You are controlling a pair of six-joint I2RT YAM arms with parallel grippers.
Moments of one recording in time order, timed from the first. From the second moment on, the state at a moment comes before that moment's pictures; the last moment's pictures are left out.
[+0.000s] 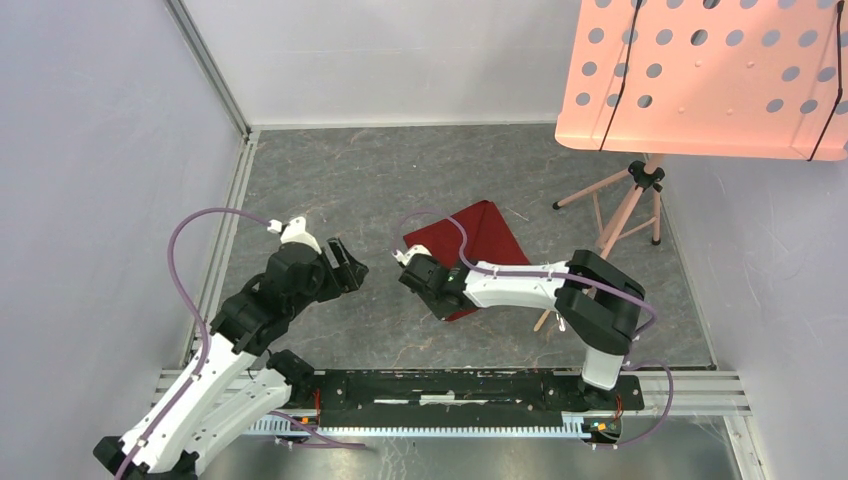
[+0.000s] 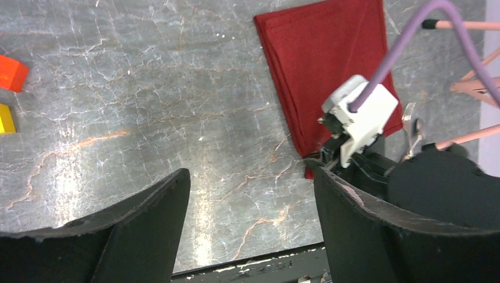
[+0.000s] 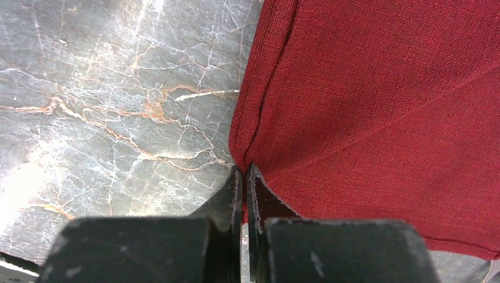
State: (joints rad) left arm -0.58 0.62 0.76 -0.75 -0.21 -0.74; right arm 1.10 1.82 1.13 -0.52 0.29 0.33
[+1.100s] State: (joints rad) left arm -0.44 1.65 0.44 0.62 0.34 -1.32; right arm 1.03 1.48 0.78 -0.13 0.12 0.22
